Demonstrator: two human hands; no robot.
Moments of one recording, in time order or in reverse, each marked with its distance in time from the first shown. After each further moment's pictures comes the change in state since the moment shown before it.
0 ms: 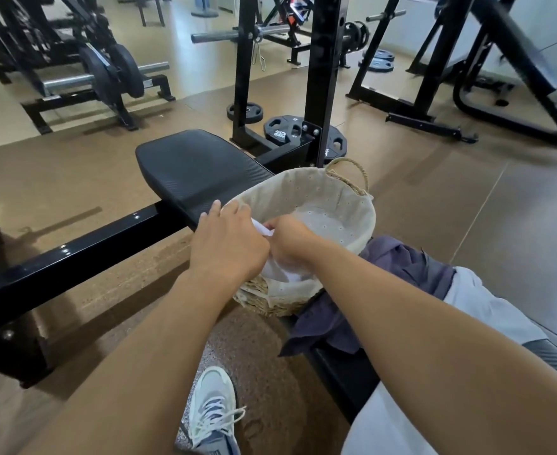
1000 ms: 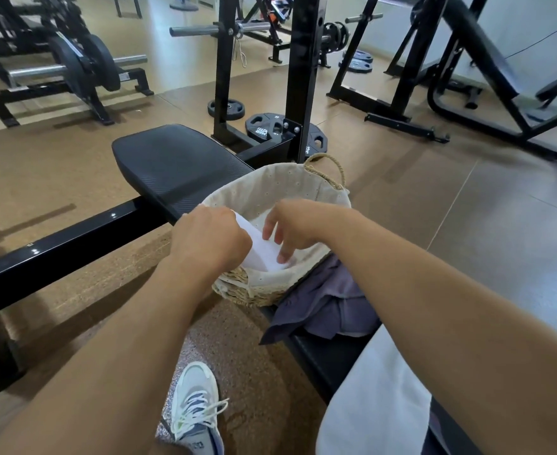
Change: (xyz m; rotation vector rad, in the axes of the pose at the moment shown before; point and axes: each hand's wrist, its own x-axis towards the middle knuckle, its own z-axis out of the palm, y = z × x) left_hand -0.010 0.011 -0.007 0.135 -0.012 -0.049; right_hand -0.028 -0.007 -0.059 -0.585 -0.259 -0.022
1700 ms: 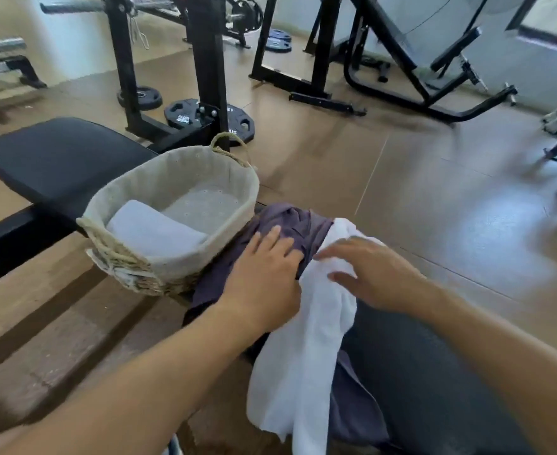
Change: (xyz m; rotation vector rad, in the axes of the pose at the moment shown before) left_hand -0.088 0.135 0.075 -0.026 -0.085 0.787; right_hand -0.194 0.160 0.117 0.097 0.443 0.116
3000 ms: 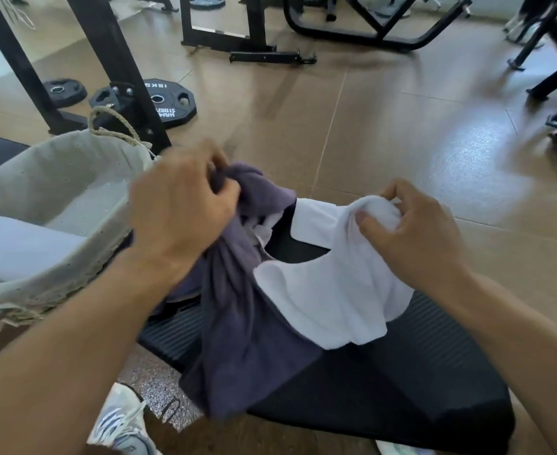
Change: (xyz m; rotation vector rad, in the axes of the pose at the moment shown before) left_hand 0.074 0.043 -0.021 -0.117 0.614 -0.107; right_hand -0.090 0.064 -0.013 0.406 0.559 0.641
